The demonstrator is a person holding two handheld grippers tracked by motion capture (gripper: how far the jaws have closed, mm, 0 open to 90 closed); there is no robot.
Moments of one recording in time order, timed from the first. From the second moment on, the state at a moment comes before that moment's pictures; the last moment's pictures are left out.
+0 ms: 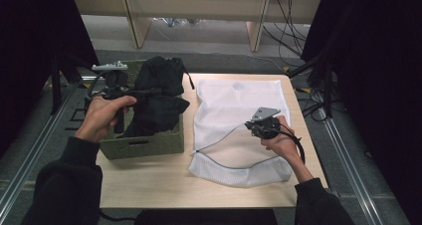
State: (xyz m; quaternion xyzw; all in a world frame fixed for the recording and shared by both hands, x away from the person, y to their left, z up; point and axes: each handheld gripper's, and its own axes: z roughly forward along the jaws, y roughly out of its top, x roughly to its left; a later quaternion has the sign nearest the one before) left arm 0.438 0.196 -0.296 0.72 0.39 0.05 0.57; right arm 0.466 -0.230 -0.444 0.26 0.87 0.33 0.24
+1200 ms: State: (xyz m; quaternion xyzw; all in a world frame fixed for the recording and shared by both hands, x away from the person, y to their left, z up) left arm 0.384 0.028 -0.347 0.79 0.30 -0.14 0.52; right arm 0.471 -0.245 -0.432 0.27 0.86 0.37 0.23
